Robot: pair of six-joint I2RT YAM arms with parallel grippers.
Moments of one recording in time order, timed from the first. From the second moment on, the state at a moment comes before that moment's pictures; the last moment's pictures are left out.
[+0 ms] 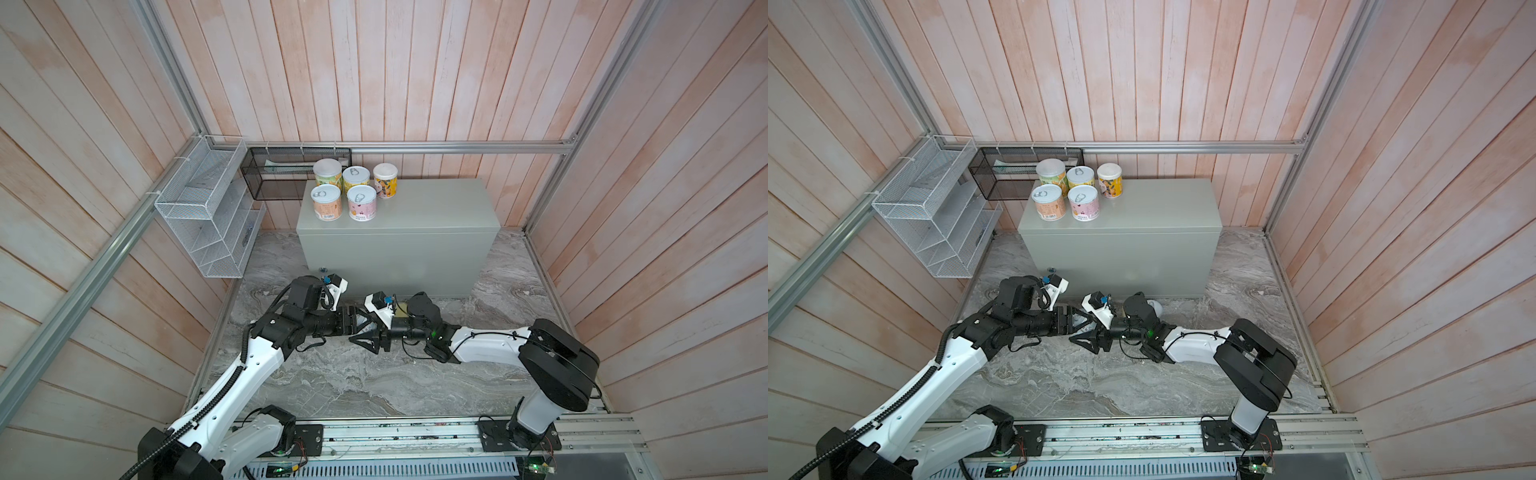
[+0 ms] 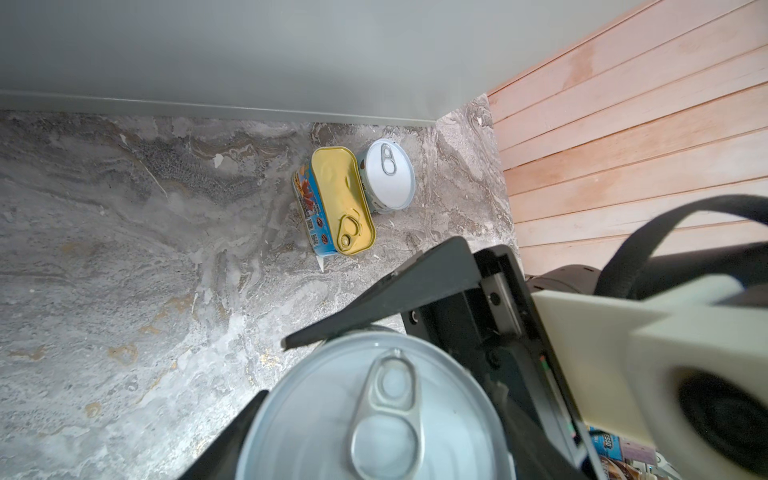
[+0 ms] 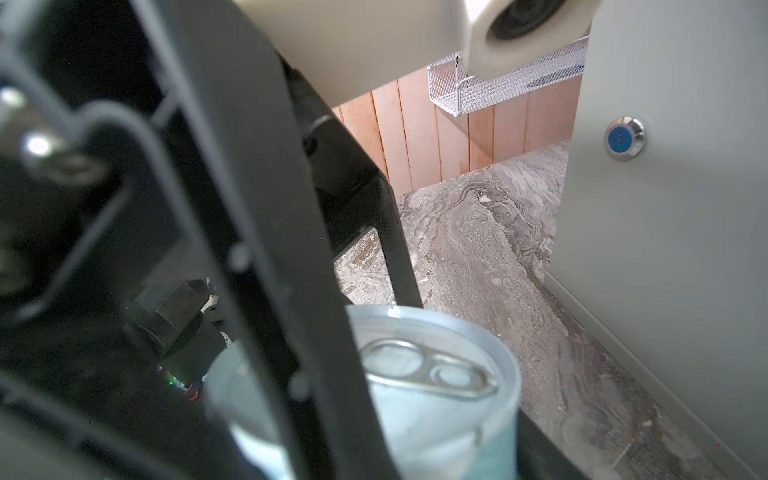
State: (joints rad) left arm -0.40 1.05 0.88 -0.60 0.55 -0.48; right arm 0.95 1.67 0.81 0.70 -0.55 0.17
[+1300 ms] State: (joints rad) left arm -0.36 0.92 0.80 -0.51 0.48 -0.49; right arm 0.92 1.66 0.79 0.71 -0.36 0.26
